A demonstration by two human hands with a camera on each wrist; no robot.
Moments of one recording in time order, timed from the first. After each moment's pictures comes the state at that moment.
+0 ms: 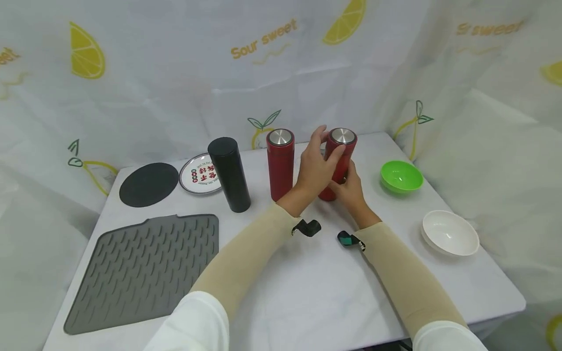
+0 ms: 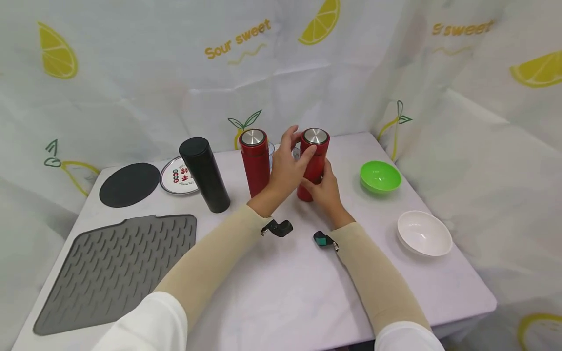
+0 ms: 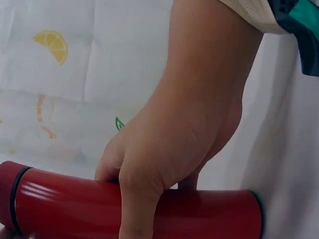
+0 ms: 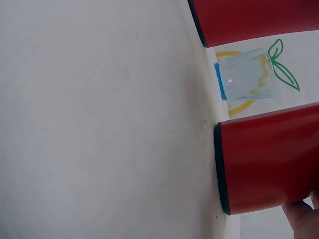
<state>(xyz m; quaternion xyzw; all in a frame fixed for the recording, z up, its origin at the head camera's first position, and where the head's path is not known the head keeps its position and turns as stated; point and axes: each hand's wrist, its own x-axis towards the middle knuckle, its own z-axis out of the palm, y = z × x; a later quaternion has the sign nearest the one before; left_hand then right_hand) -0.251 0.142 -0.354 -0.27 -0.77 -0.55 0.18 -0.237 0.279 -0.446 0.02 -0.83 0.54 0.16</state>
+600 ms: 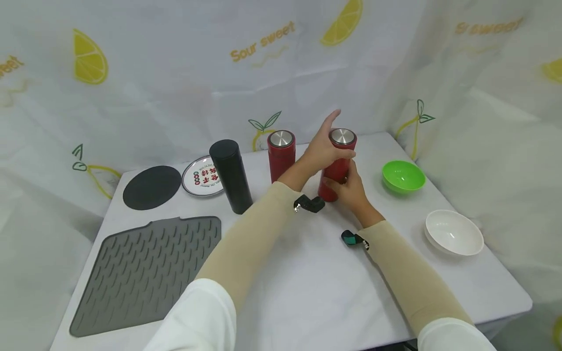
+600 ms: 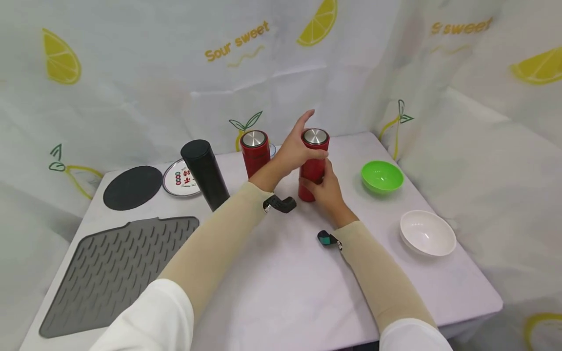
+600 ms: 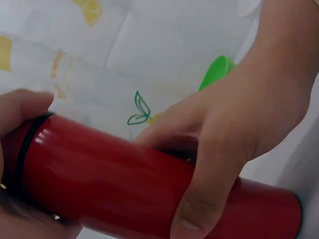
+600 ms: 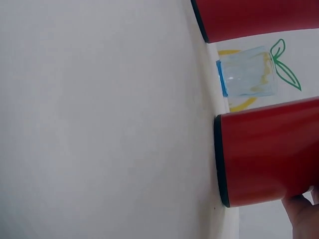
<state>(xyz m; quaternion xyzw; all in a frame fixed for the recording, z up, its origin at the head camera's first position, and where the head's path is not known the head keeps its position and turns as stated) -0.293 0.152 -0.334 -0.28 -0.73 -0.62 -0.07 -0.238 0.280 -0.445 0.03 -0.84 0.52 0.12</state>
